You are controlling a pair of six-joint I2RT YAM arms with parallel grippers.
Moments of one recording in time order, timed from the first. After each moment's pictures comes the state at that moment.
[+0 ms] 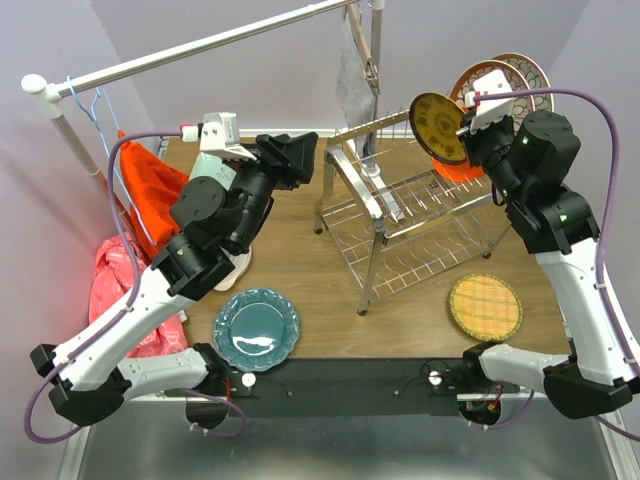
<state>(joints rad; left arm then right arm) -0.88 1.05 1.34 0.02 -0.49 -0.42 0.39 1.17 1.62 -0.52 0.16 -0.45</state>
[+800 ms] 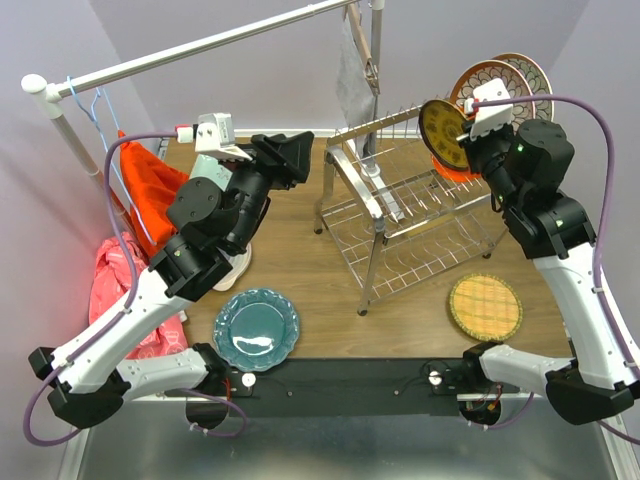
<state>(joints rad) -0.87 1.04 1.33 0.02 -0.49 -0.43 0.39 1.14 1.55 -0.50 0.24 -0.44</state>
